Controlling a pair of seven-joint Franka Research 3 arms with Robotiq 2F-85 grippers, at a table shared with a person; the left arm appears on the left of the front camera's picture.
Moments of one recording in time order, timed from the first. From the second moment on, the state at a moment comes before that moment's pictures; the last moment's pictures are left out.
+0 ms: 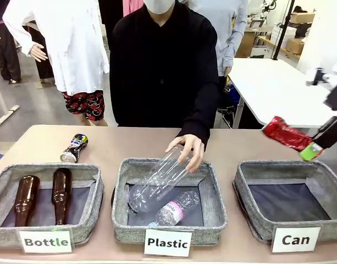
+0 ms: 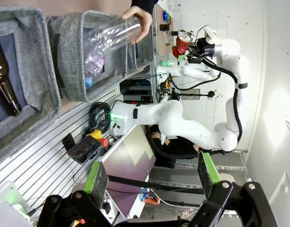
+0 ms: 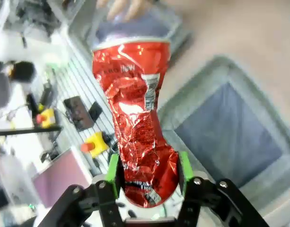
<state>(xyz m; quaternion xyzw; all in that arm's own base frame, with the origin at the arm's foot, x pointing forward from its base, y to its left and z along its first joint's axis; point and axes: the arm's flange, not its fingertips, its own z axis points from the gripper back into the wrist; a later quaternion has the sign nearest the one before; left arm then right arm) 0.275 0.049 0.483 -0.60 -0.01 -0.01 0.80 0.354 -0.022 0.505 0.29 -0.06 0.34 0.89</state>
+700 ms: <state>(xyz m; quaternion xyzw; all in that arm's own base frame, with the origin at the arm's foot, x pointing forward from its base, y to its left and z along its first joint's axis) 0.275 0.049 0.483 -0.60 -0.01 -0.01 0.80 0.346 -0.061 0.460 0.30 -0.14 0.21 0.92</state>
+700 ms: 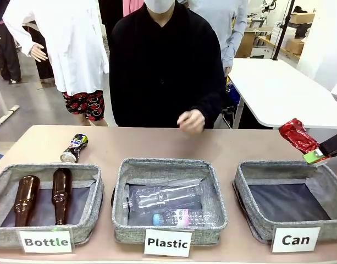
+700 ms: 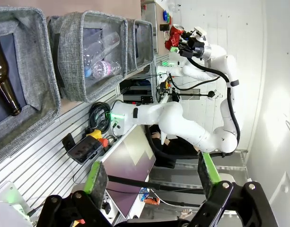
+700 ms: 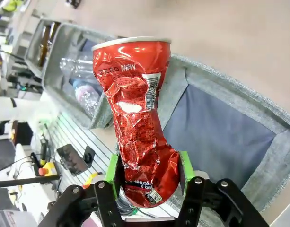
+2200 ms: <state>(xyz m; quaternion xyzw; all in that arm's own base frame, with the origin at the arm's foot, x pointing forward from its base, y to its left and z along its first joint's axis) 0.275 0.049 0.483 -0.60 -0.01 -0.01 0.80 0.430 0.009 0.504 0.61 -0.06 -0.01 0.79</state>
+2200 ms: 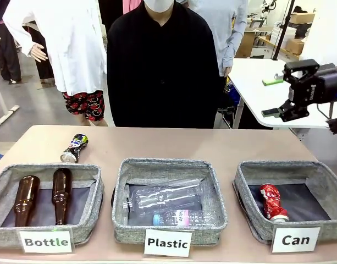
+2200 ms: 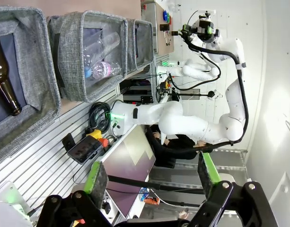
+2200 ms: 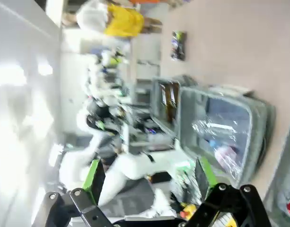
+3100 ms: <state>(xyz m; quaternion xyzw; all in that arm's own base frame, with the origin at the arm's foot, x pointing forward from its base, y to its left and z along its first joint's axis) 0.275 0.049 0.483 -0.60 -0.01 -0.01 0.80 0.431 0.010 0.503 0.61 -0.06 -0.02 0.79</state>
